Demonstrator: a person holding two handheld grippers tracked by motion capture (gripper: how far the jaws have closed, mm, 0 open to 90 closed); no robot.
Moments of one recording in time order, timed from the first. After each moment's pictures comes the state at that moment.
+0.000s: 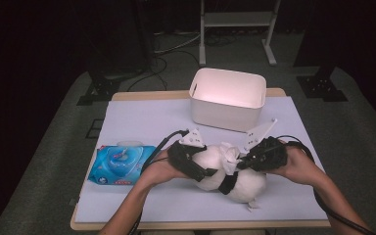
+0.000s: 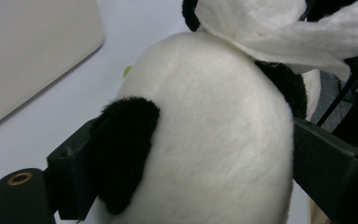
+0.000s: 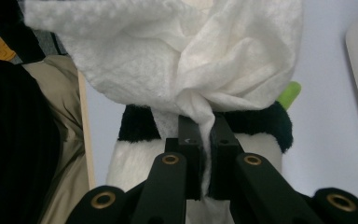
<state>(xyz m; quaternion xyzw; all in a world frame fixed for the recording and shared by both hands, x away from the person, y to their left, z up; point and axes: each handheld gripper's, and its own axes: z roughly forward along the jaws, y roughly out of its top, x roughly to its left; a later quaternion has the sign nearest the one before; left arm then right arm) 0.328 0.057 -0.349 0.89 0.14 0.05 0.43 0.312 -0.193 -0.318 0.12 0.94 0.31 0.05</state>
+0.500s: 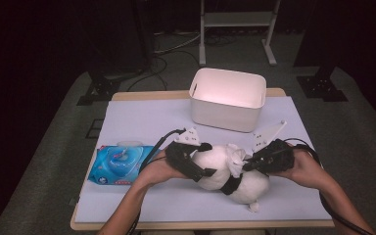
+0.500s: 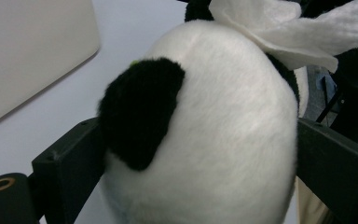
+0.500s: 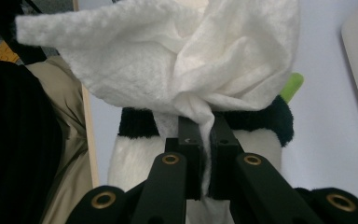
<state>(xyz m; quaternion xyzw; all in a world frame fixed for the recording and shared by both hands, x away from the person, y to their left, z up) 0.330 0.064 -0.349 0.88 0.15 0.03 0.45 0.307 -0.208 -0.320 0.13 0.94 0.32 0.05</state>
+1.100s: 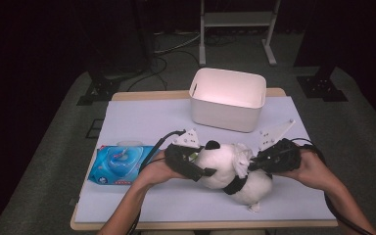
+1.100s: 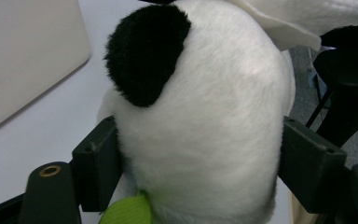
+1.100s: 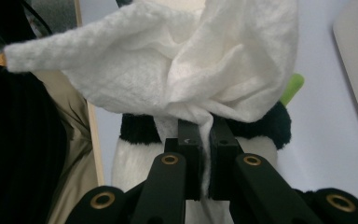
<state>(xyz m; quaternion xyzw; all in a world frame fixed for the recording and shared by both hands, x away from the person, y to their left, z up) 0.324 0.064 -0.344 0.88 0.12 0.03 0.45 0.304 -0.220 -0.314 0.14 0.93 0.33 0.05</state>
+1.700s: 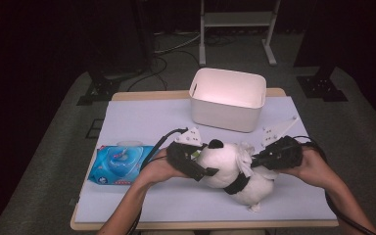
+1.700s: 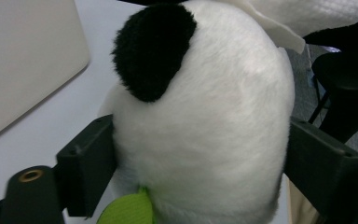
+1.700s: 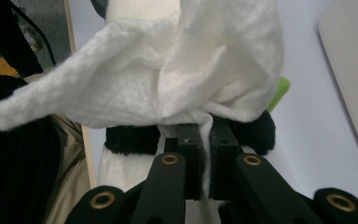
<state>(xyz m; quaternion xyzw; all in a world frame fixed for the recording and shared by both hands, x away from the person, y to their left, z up) 0.326 0.059 -0.340 0.88 0.12 0.03 0.46 0.310 -0.229 -0.316 0.16 0.93 0.34 0.06</state>
